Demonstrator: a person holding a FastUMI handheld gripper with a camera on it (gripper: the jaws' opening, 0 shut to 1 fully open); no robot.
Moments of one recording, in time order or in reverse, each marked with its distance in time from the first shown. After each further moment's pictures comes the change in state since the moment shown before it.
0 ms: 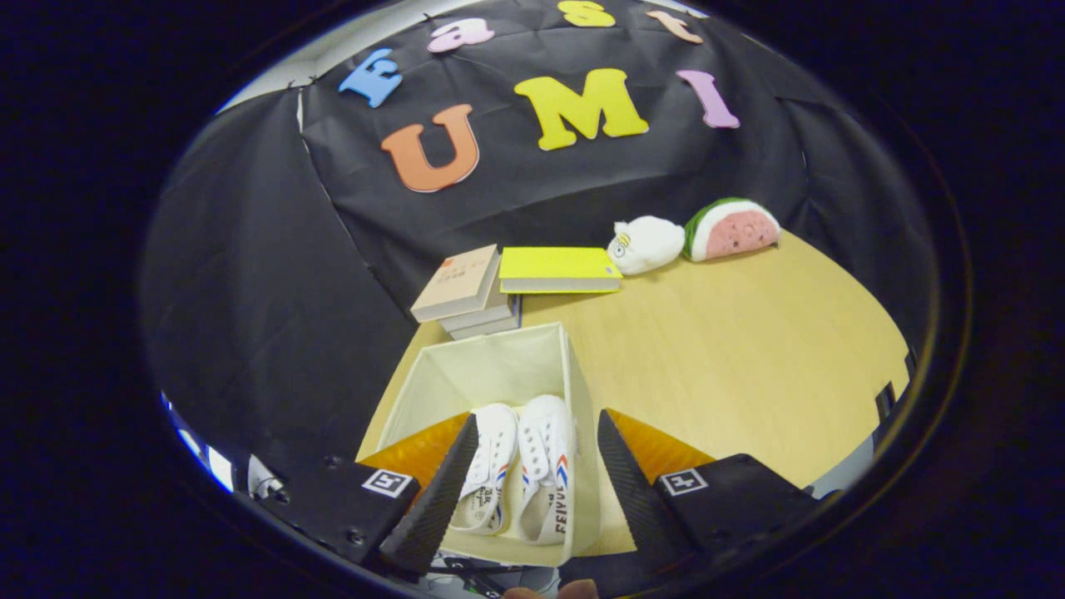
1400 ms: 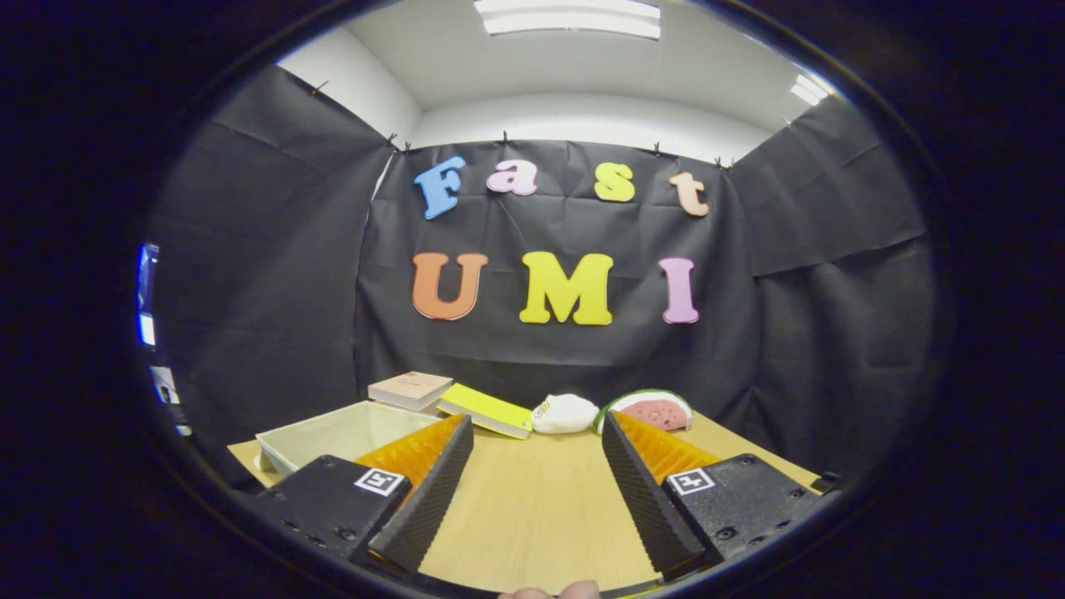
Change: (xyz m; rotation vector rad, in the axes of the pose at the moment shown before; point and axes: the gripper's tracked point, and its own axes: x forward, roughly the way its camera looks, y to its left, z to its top) arm -0.061 -0.097 0.046 -0.275 -0.604 -0.109
